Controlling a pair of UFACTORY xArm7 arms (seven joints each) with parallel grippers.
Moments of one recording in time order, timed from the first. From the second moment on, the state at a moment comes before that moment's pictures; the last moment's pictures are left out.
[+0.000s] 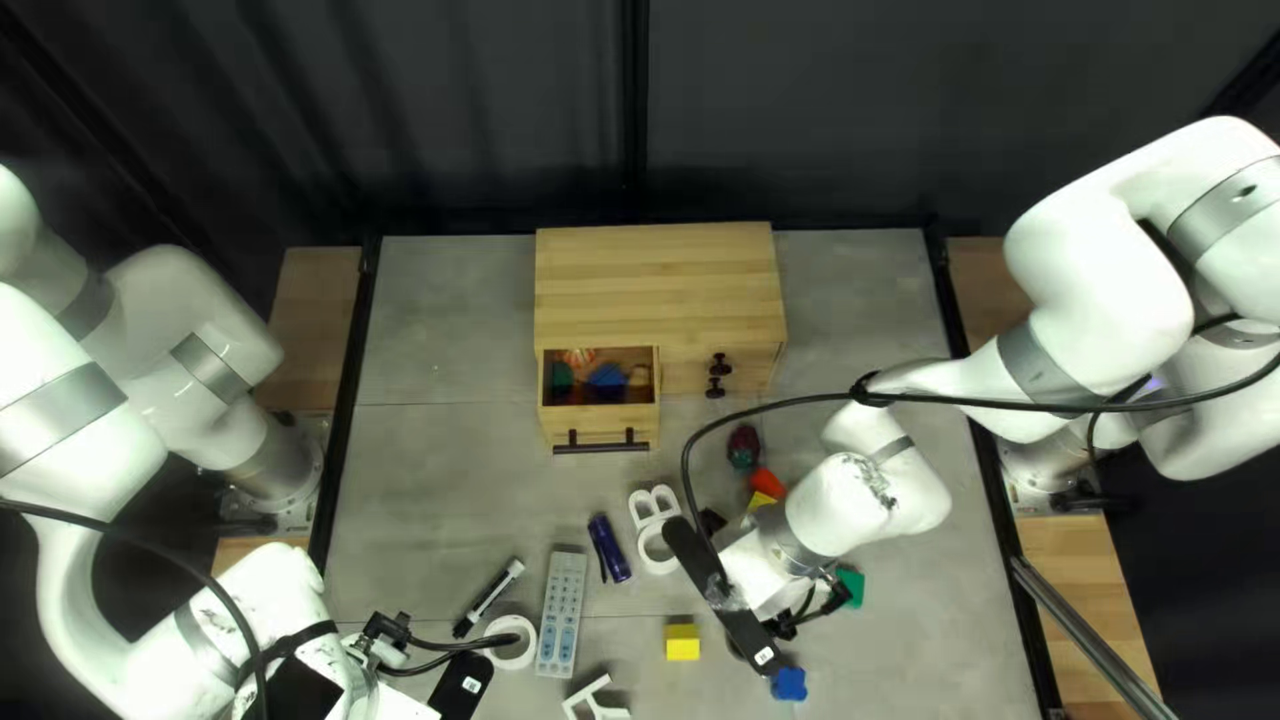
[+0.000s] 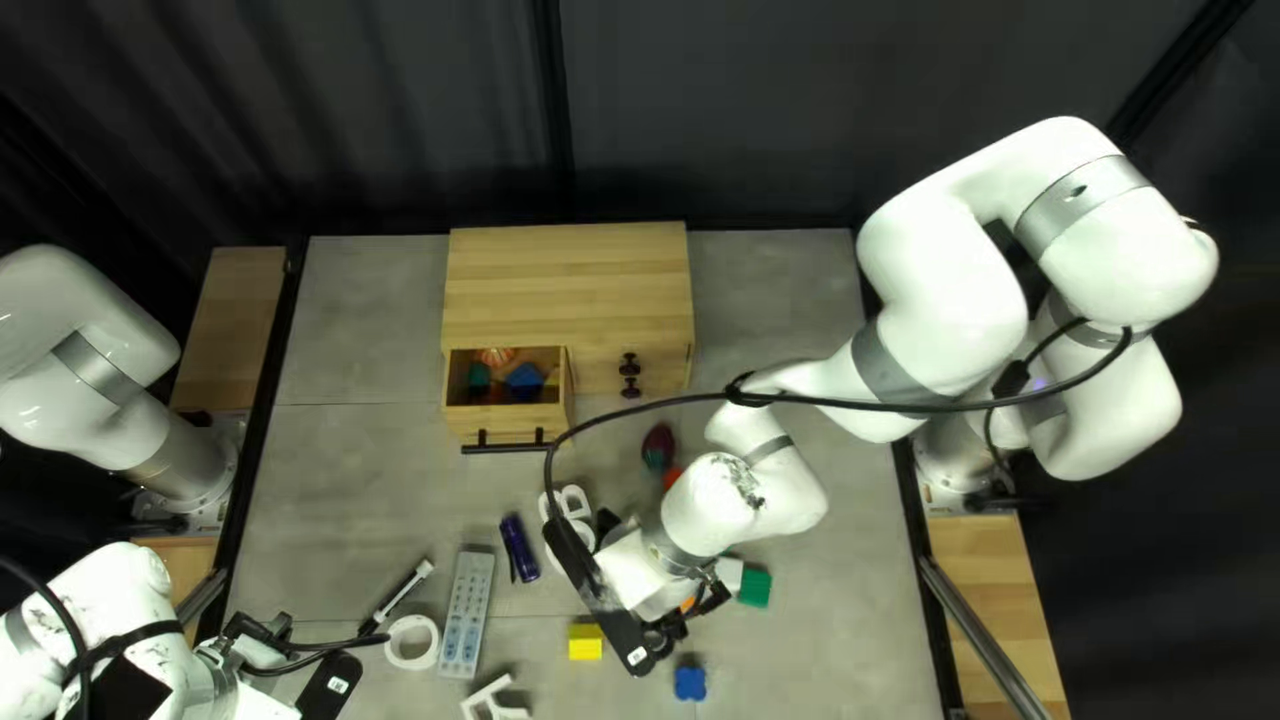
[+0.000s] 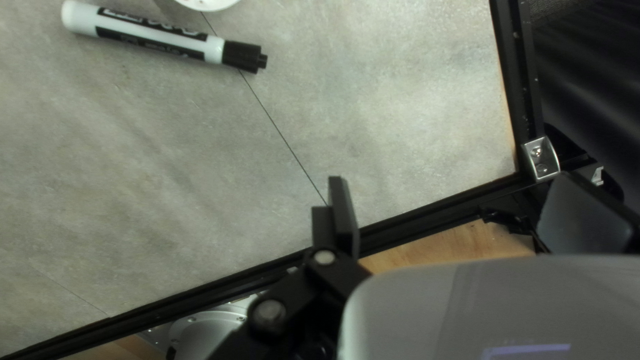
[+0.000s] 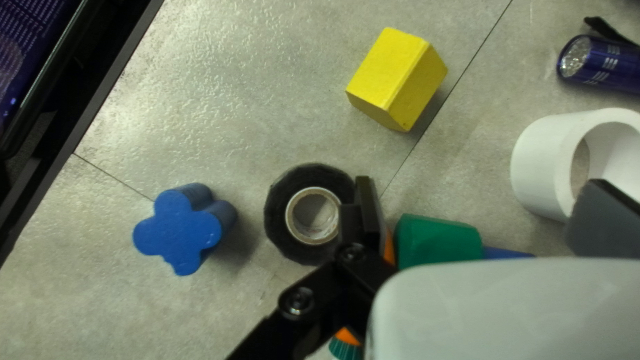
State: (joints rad) left arm -0.74 -0.14 -0.18 0.75 -0.13 1.01 -0.36; right arm 0.19 0.15 0.21 0.74 -0.16 0.22 -0.06
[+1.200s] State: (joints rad) left arm -0.74 -0.14 -0.18 0.75 -0.13 1.01 -0.36; right arm 0.30 0.25 0.36 0.94 -0.26 0.63 -0.53
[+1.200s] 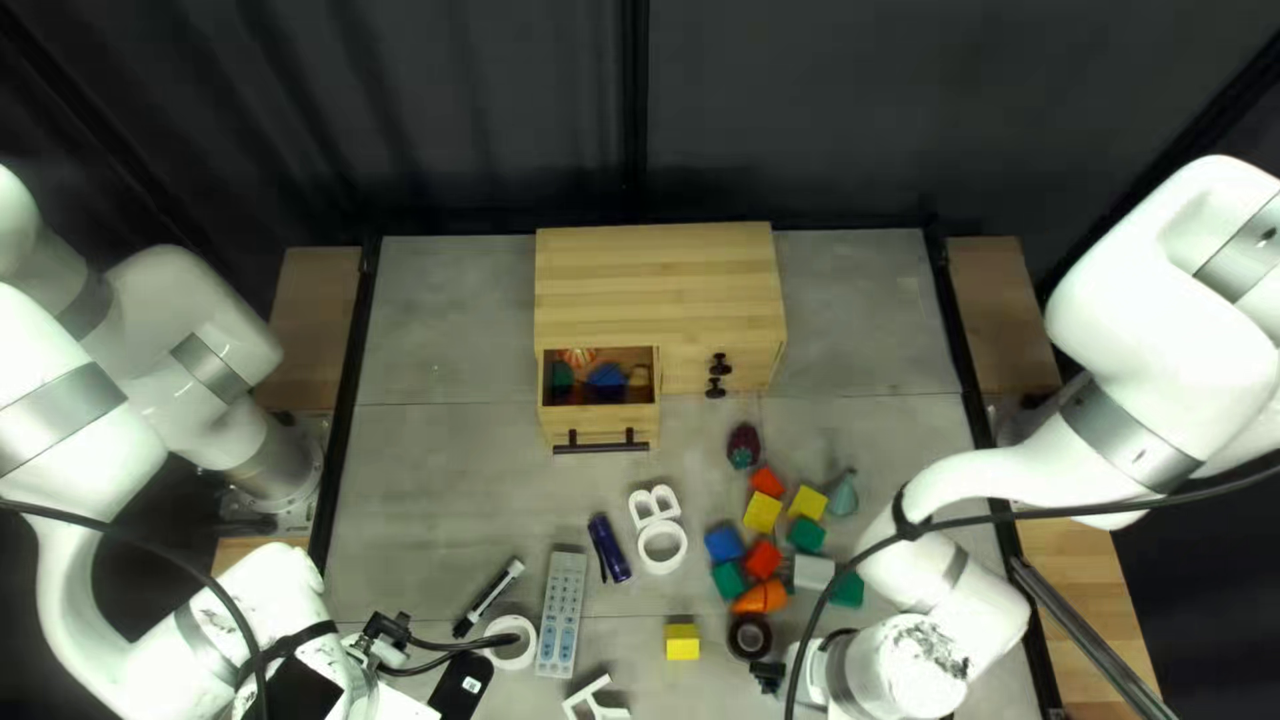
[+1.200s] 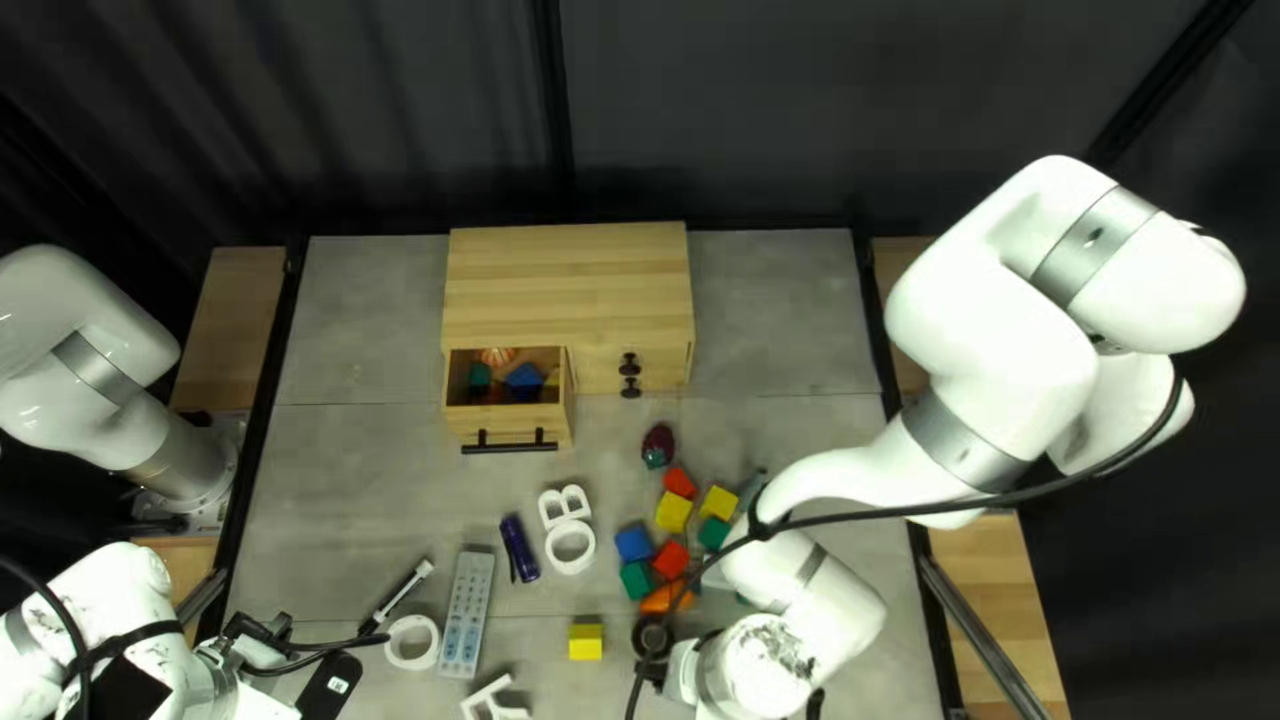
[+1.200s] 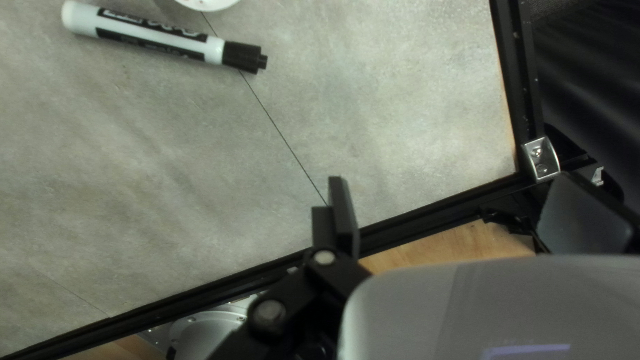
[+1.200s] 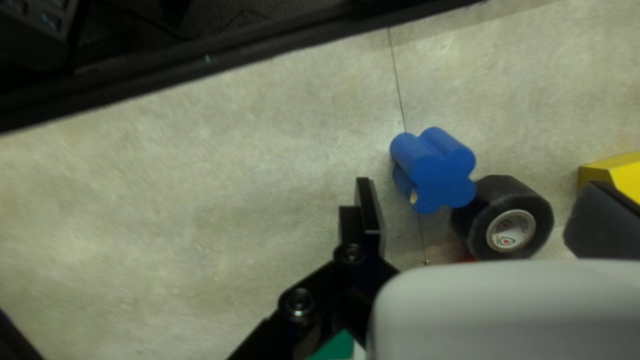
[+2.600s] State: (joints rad) left arm -0.74 -0.14 -0.18 0.75 -0.13 1.01 -0.36; right arm 0.26 0.33 0.38 0.96 -0.26 0.57 -0.65
